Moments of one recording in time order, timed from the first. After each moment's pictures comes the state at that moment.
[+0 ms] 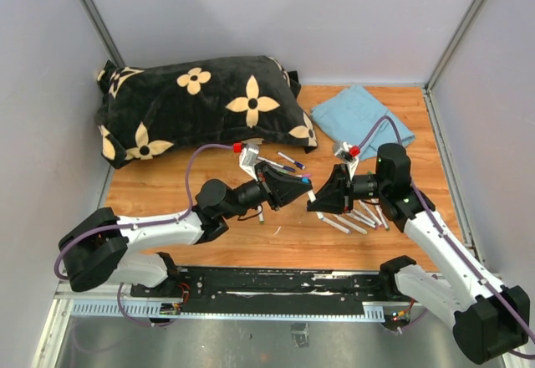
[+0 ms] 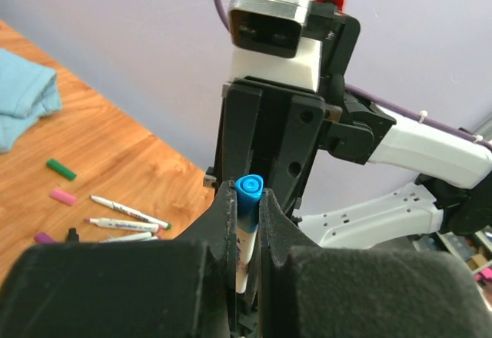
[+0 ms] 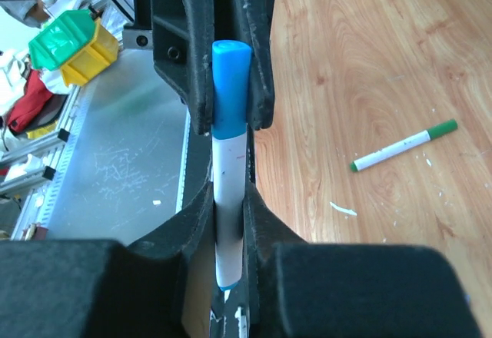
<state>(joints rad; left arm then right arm) -0.98 1.28 0.53 1.08 0.18 -0.74 0.37 0.90 0.65 -0.09 -1.24 0.11</state>
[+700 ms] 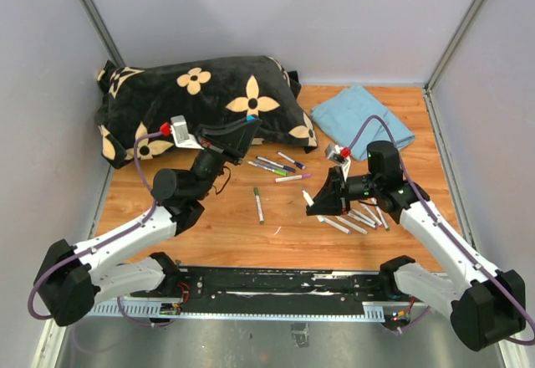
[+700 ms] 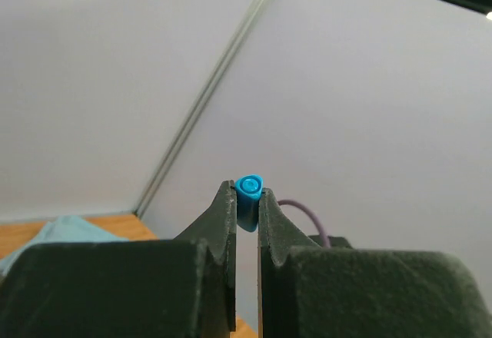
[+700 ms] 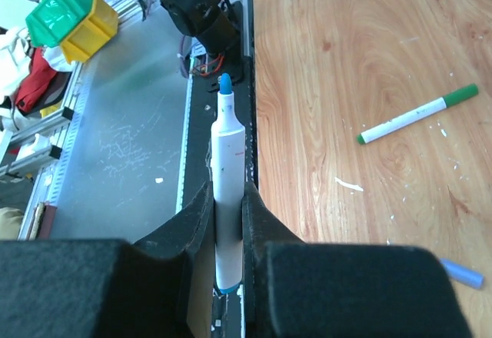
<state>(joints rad) -0.76 1.05 0.61 1.07 -0.06 -0.62 0.37 0.98 0.69 -0.25 -1.25 -0.02</state>
